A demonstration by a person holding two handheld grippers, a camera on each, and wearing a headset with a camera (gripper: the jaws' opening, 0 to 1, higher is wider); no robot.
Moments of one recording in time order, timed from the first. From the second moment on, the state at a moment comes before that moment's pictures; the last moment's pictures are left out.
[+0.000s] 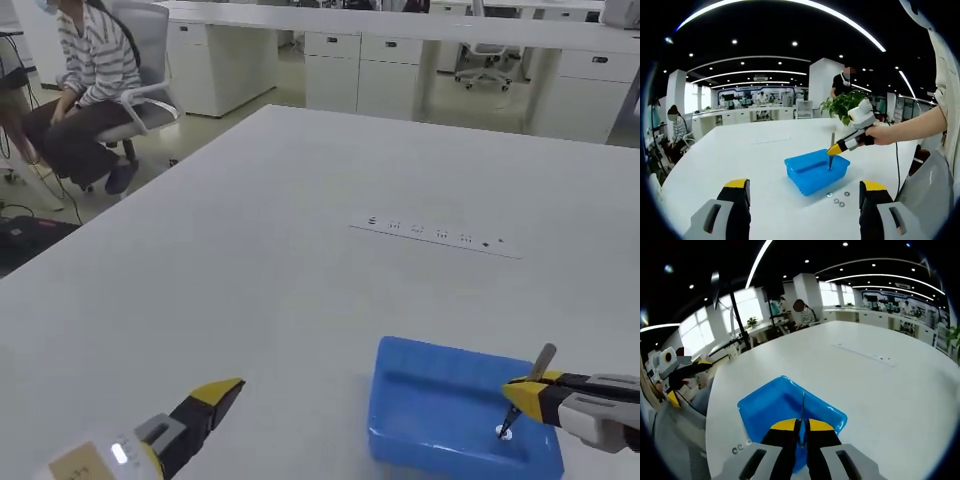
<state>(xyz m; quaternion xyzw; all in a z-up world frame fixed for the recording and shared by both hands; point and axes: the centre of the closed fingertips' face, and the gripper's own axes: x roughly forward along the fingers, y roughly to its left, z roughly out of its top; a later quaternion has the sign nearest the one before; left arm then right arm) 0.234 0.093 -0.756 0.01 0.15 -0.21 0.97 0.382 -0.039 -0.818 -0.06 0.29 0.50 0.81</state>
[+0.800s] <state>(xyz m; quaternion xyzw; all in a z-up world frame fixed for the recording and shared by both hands) 0.232 0.090 -0.755 0.01 0.15 -0.22 0.97 0.372 -0.040 -0.798 -0.04 0.27 0.49 0.83</state>
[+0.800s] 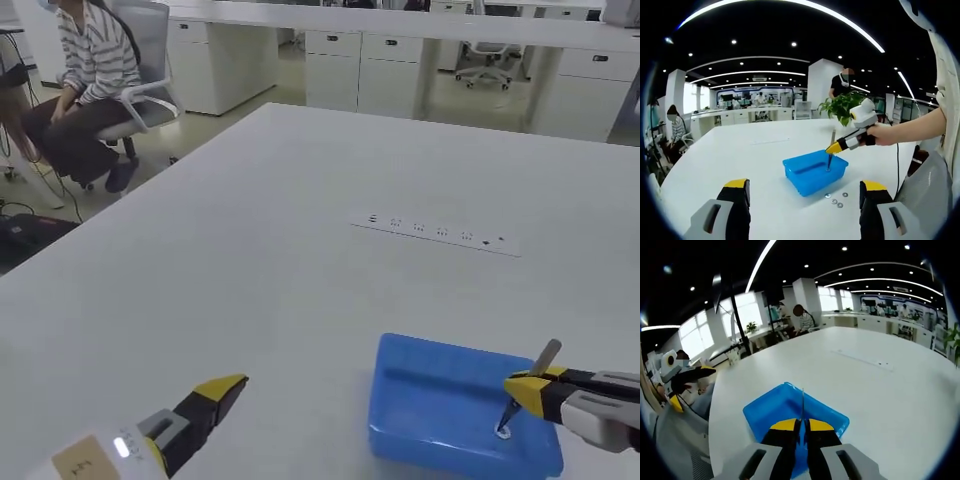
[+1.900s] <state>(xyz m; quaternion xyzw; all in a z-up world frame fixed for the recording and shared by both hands) 0.234 0.091 -0.755 0.01 0.15 -0.22 0.97 0.282 -0.032 -0.817 0.09 0.31 0.51 0.80</state>
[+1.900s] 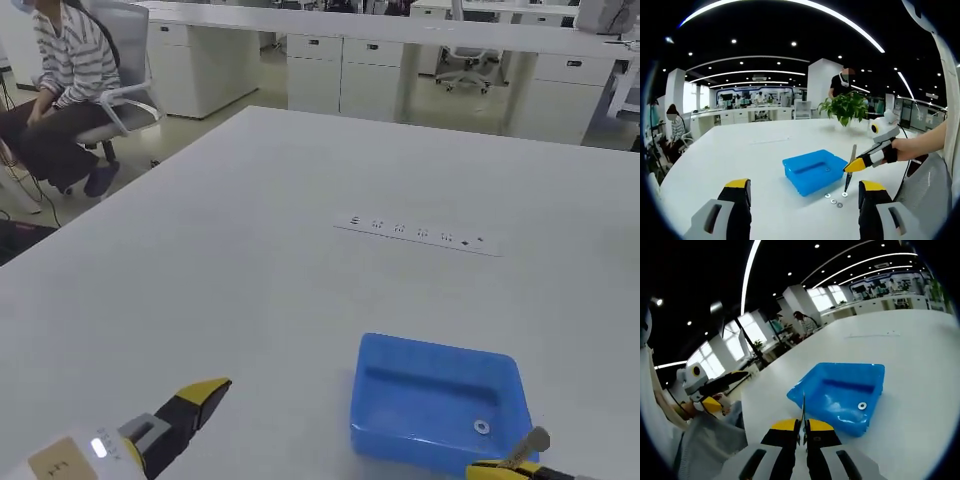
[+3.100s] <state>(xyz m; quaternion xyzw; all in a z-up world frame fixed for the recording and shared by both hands) 0.233 0.092 -0.753 0.01 0.14 -0.22 0.97 0.256 -0.018 -0.829 -0.11 0.23 0.55 0.79</state>
